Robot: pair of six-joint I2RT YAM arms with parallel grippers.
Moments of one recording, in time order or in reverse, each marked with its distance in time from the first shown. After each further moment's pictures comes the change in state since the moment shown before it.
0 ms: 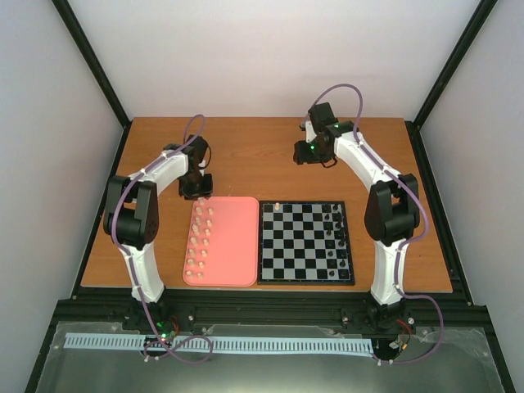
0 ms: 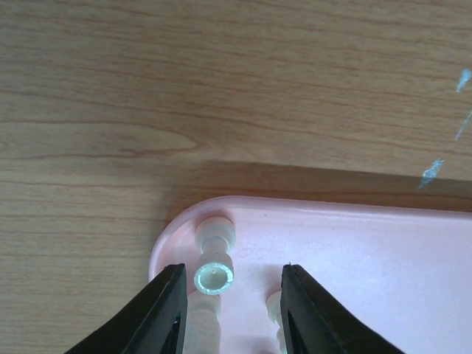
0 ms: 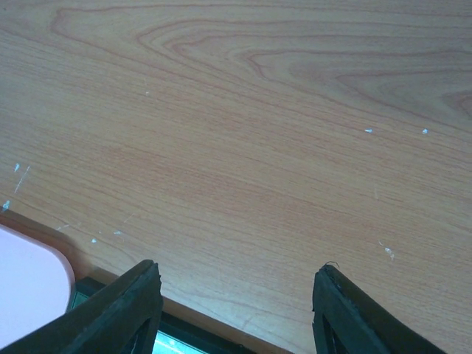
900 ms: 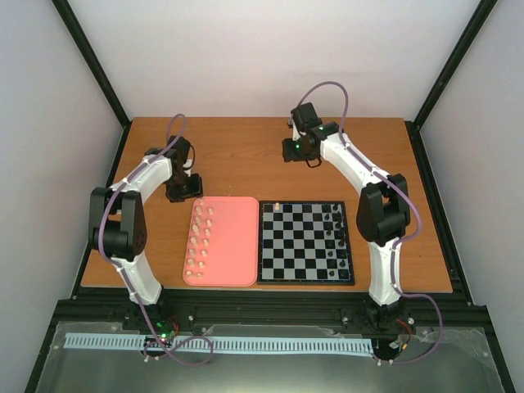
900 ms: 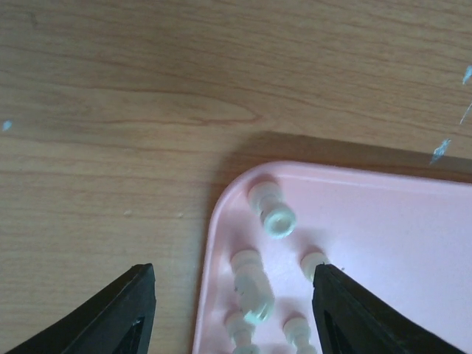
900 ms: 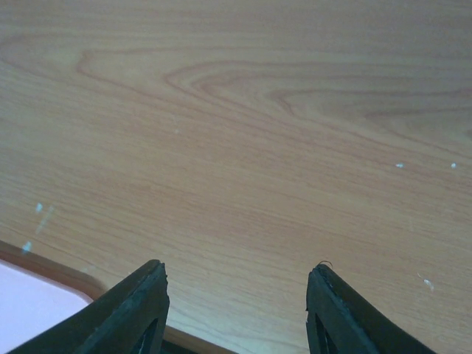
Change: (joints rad) left arm 0.090 -0.153 -0.120 0.033 0.069 0.028; right arm 0.098 0.033 0.066 0.053 0.112 0.105
